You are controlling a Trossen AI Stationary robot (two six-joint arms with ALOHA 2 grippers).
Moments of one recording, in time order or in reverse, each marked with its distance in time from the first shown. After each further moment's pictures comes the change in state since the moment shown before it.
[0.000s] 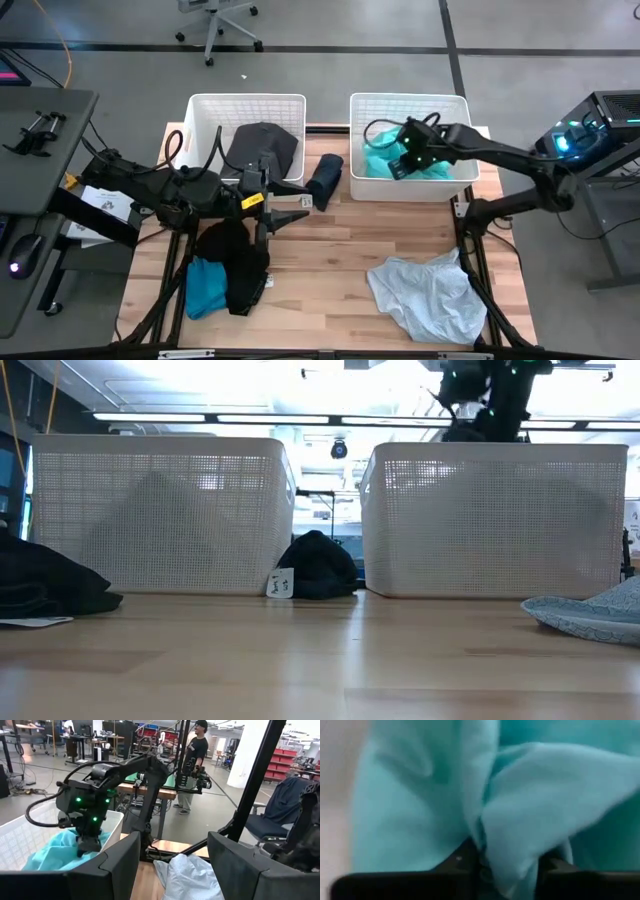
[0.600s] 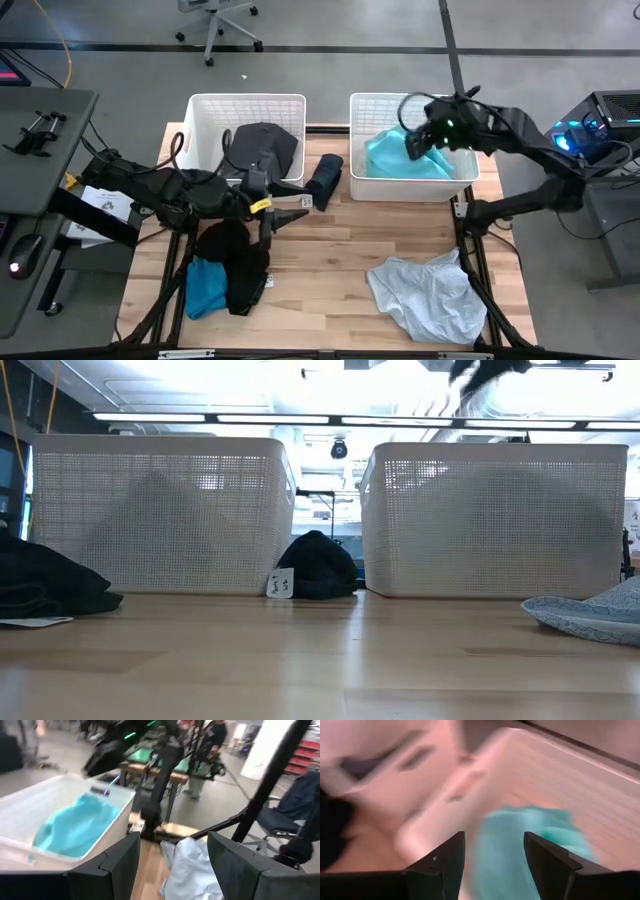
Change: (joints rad) left arm 0.006 0.000 0.001 -0.123 -0.055 -0.126; right arm 0.247 -0.089 0.504 -0.146 0.176 -0.046
